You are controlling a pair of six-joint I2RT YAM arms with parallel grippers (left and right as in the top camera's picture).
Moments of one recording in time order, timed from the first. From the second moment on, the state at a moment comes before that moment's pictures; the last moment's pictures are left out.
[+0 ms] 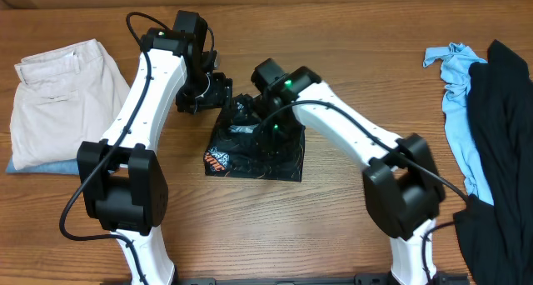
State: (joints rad) left arm -0.18 2.02 1.78 -1.23 0.19 -0.19; right arm 0.63 2.11 1.70 -1.11 -0.28 -0.08
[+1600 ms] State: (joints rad) left arm -0.18 2.02 1.78 -1.26 0.13 -0.18; right arm 0.56 2.11 1.78 -1.03 -0.21 0.28
